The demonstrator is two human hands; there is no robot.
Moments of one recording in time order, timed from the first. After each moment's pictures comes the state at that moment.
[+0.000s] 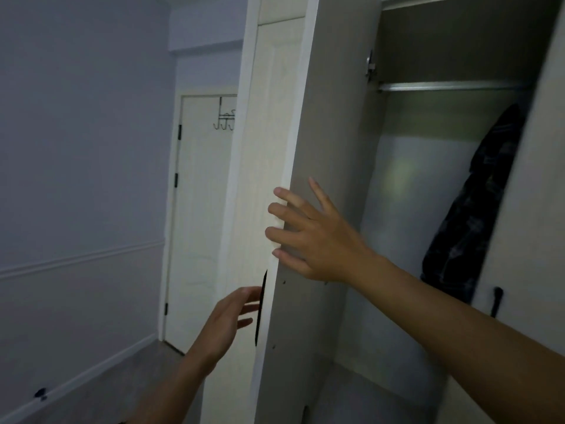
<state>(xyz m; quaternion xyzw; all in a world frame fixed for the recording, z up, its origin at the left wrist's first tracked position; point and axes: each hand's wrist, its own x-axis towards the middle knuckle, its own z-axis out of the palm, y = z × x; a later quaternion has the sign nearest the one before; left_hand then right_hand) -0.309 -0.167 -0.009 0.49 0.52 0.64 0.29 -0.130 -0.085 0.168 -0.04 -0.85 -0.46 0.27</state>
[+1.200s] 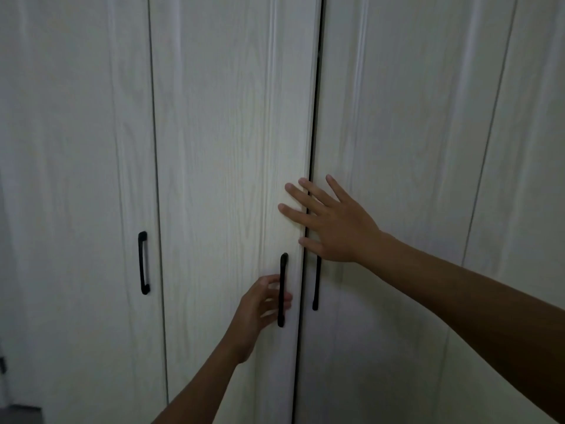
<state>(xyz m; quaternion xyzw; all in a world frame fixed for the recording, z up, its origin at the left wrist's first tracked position) 0.001 0.016 -0.010 0.56 0.36 0.56 0.50 0.207 0.046 0.160 -0.35 -0.78 -0.51 0.11</state>
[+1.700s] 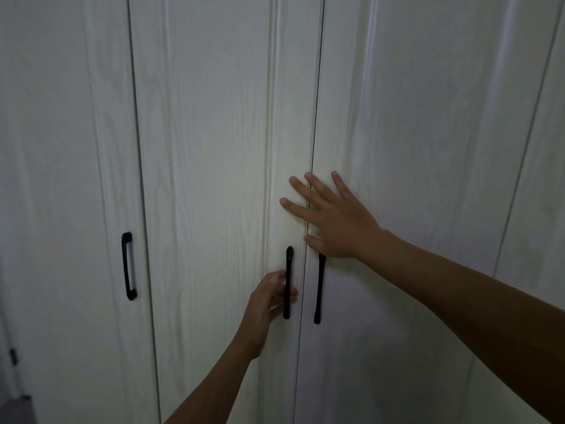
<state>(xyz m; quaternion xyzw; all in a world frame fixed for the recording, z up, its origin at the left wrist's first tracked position) 0.035 0.084 -0.020 0.53 0.38 0.59 0.47 0.219 0.122 0.154 -0.38 -0.79 -0.48 0.10</state>
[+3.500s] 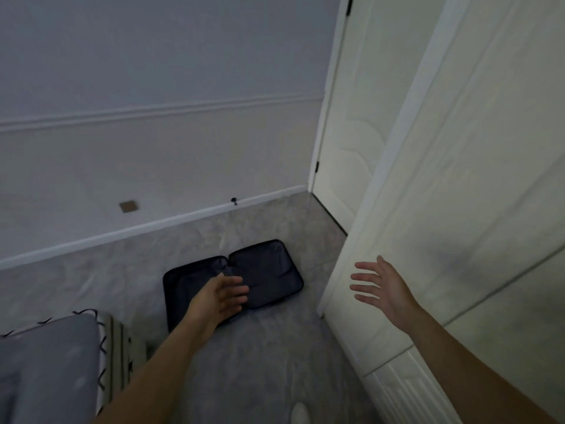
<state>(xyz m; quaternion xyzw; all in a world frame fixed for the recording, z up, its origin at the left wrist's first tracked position) -0.468 -0.317 -0.298 -0.08 0.61 0.70 0.37 -0.287 0.015 -0.257 -0.39 -0.59 0.70 0.06</state>
